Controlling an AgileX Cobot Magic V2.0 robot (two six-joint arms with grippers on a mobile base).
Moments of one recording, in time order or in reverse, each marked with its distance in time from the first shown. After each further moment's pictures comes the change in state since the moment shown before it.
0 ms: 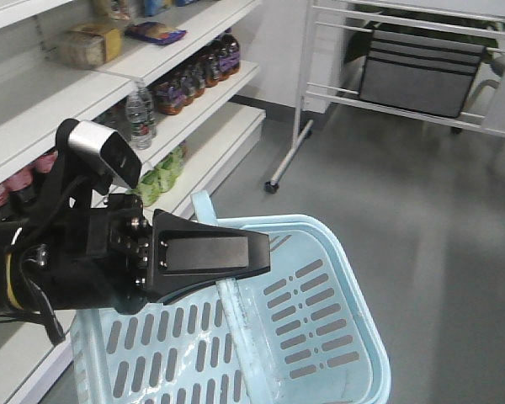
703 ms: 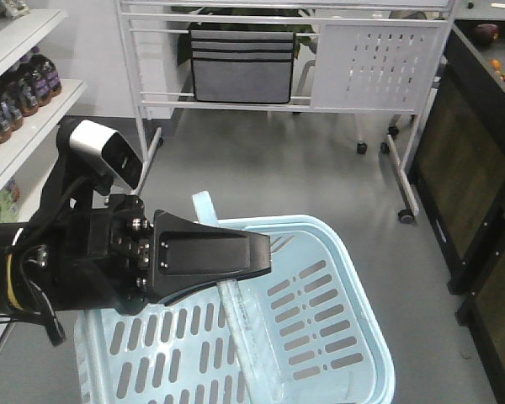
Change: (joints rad) left arm 0.000 0.000 0.000 0.000 -0.001 0.000; right arm 0.000 0.000 0.000 0.000 0.000 0.000
